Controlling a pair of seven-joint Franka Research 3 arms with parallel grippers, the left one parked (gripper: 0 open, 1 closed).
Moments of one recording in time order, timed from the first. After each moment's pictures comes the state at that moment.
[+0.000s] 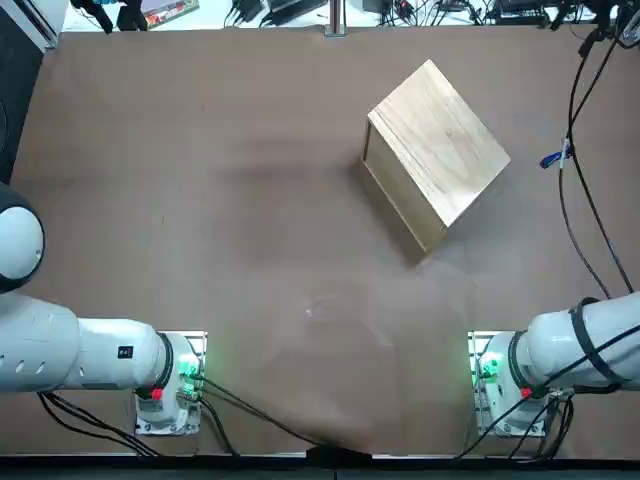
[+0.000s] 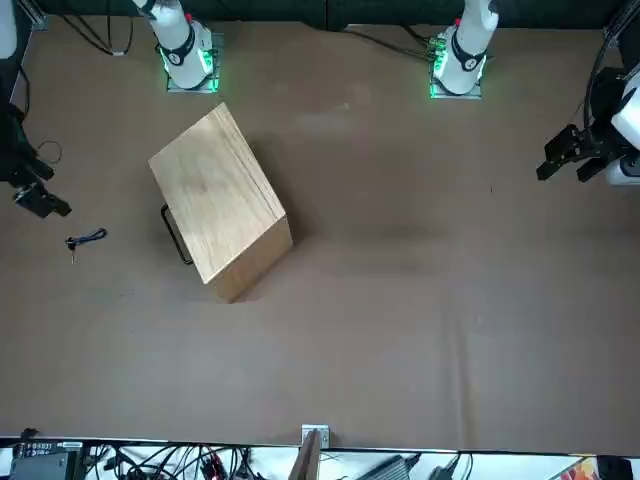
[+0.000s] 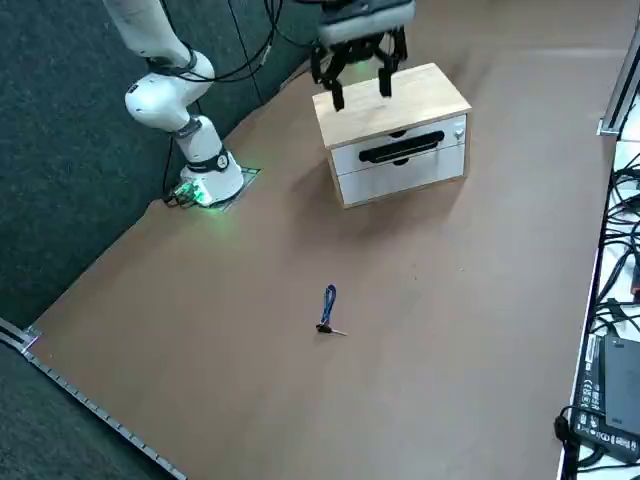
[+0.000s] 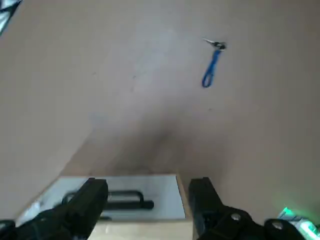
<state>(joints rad) -0.10 0.09 -0.03 -1.63 0.00 1.67 0.79</state>
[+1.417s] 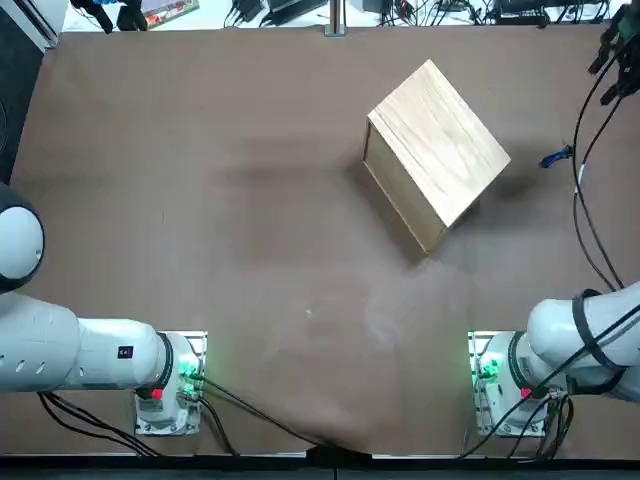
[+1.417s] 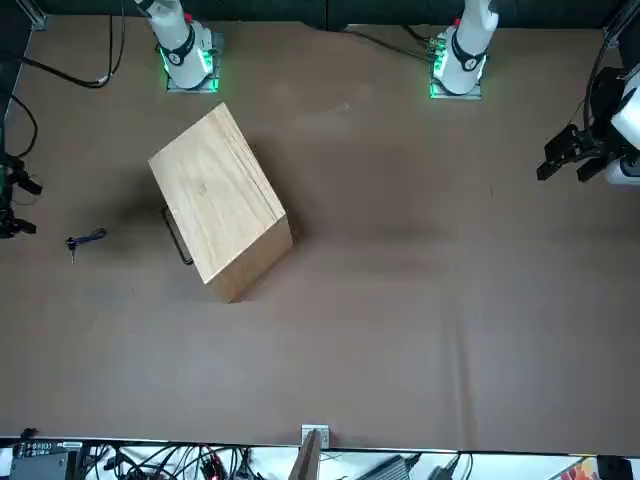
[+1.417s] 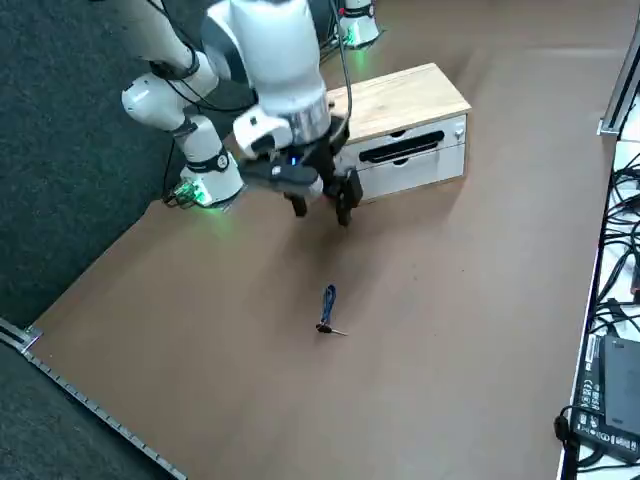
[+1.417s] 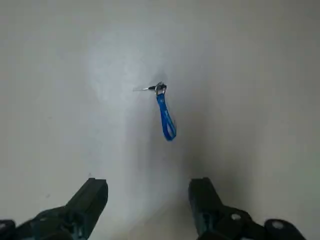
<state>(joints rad) -0.36 0.19 -0.03 -1.81 -0.01 1.97 1.10</state>
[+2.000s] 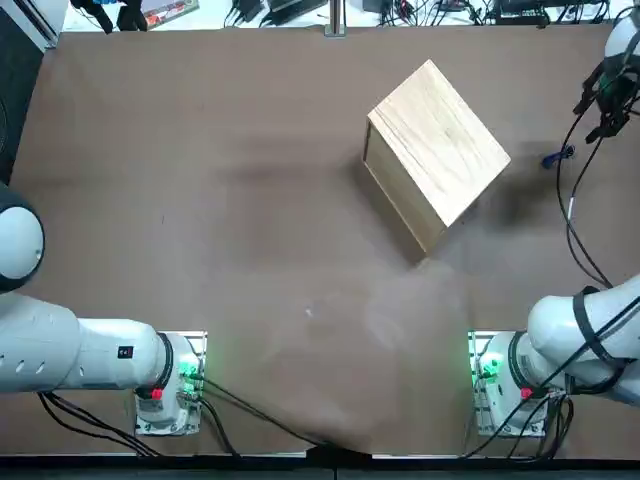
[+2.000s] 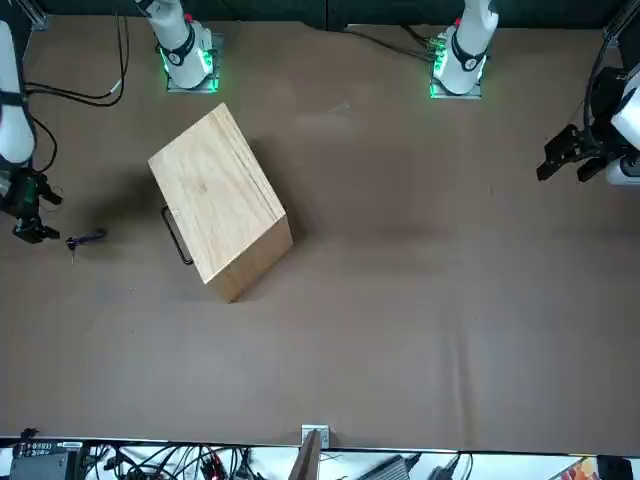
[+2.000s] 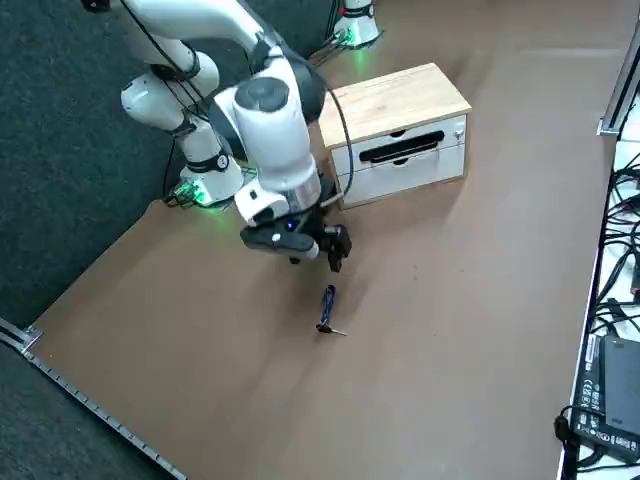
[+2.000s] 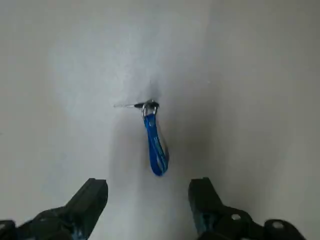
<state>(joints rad) -0.43 0.29 -0.03 -1.97 -0.01 2.22 0.96</state>
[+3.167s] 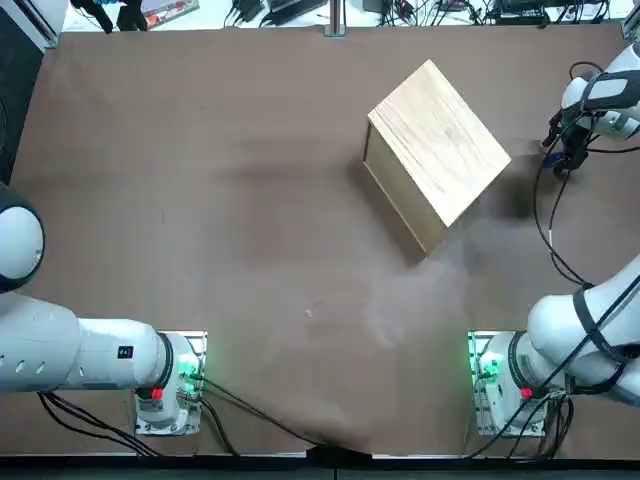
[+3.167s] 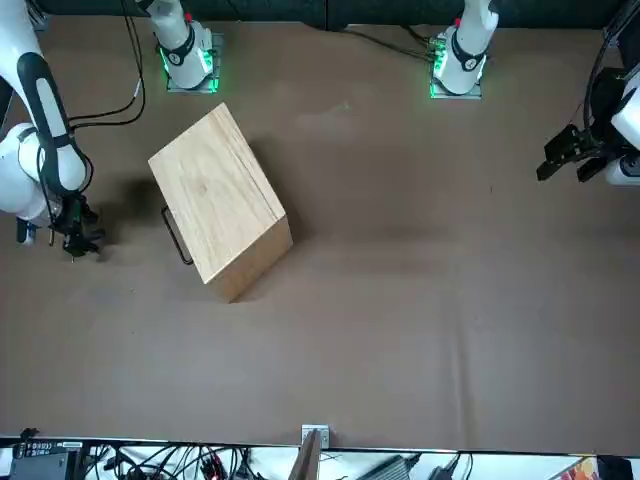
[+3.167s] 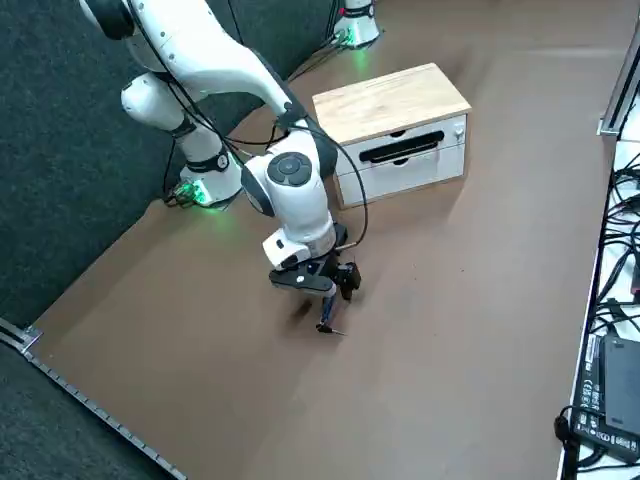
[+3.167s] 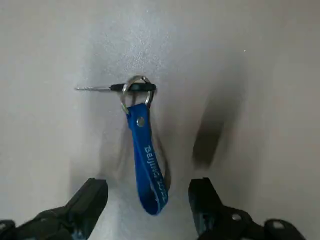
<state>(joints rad) -0.43 0.47 -0.01 -2.07 -0.01 2.51 0.95</state>
